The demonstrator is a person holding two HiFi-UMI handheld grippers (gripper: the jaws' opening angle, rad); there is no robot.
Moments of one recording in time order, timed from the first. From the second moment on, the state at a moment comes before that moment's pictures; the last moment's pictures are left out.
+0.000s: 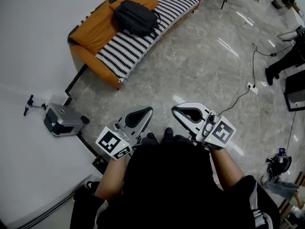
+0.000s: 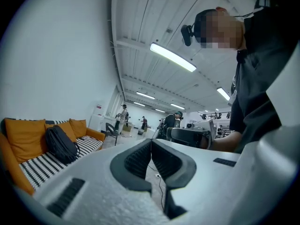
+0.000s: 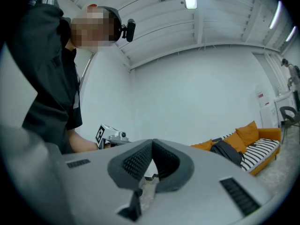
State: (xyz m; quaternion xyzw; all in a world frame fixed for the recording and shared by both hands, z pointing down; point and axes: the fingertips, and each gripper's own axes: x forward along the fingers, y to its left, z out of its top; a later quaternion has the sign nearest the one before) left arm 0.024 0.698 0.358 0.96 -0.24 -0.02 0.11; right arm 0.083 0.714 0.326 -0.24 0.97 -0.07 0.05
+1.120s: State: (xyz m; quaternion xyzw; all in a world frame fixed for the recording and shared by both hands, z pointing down) left arm 0.047 0.694 0.370 0.96 -0.27 0.00 0.12; right arm 0.123 0.707 0.357 -0.22 0.97 -0.11 0.07
